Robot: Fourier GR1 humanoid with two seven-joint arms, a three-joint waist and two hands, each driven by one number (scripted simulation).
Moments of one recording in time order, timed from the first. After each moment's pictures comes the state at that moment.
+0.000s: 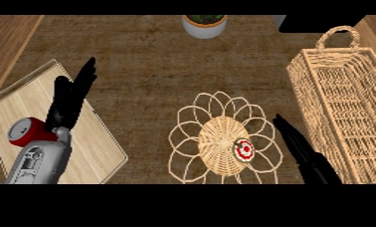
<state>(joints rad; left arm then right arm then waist) -0.23 0.26 -0.01 -1.36 -0.05 0.05 0.22 0.29 -0.32 0.33 -1.94 0.60 -0.06 0.12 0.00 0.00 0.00</state>
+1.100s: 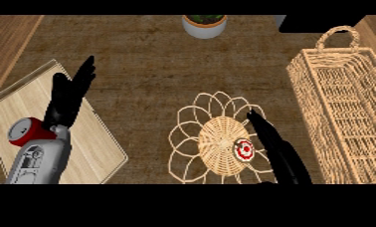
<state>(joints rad) -0.24 0.22 0.06 -1.37 -0.10 -0.01 0.24 0.19 -0.15 0.35 -1.72 0.71 -0.05 0.09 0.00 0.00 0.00</state>
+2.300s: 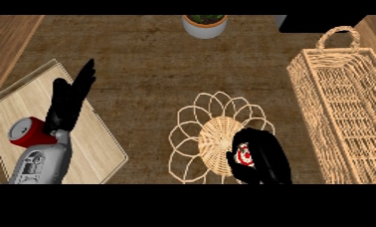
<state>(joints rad) -0.21 0.18 0.08 -1.41 -0.14 -0.02 0.24 0.08 -0.09 0.38 -1.52 0.95 -0.19 0.04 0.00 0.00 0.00</state>
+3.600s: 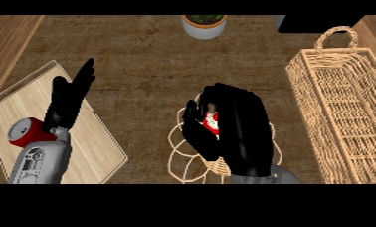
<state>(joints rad) -0.23 0.19 0.10 -1.37 -0.14 -0.03 0.22 -0.41 0.00 0.57 -1.88 0.96 -0.01 0.94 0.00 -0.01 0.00</state>
